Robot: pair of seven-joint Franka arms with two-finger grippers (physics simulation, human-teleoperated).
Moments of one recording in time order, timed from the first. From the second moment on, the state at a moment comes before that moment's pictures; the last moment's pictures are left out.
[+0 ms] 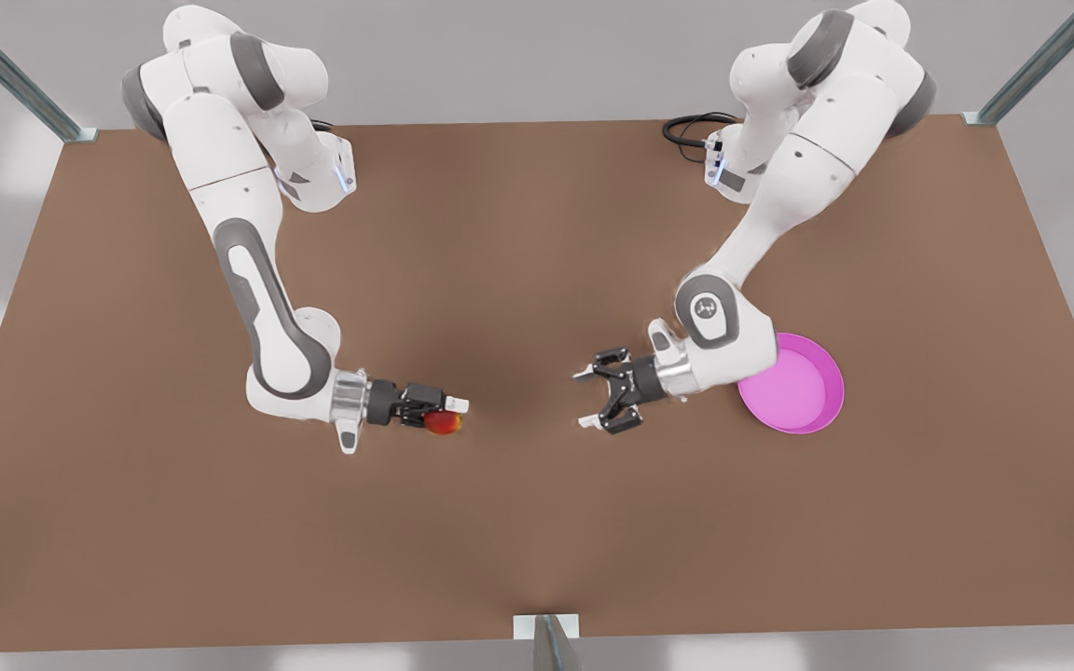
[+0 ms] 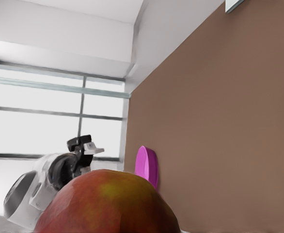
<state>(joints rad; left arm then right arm) 0.02 0.50 -0.50 -1.76 -1.11 2.49 2.27 0.18 0.55 0.13 -1.77 1.57 2.07 -0.82</state>
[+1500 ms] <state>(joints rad) -0.11 0.27 0.05 -1.36 0.05 1.61 0.18 -0.19 0.32 0.13 -2.13 0.03 2.25 -1.01</state>
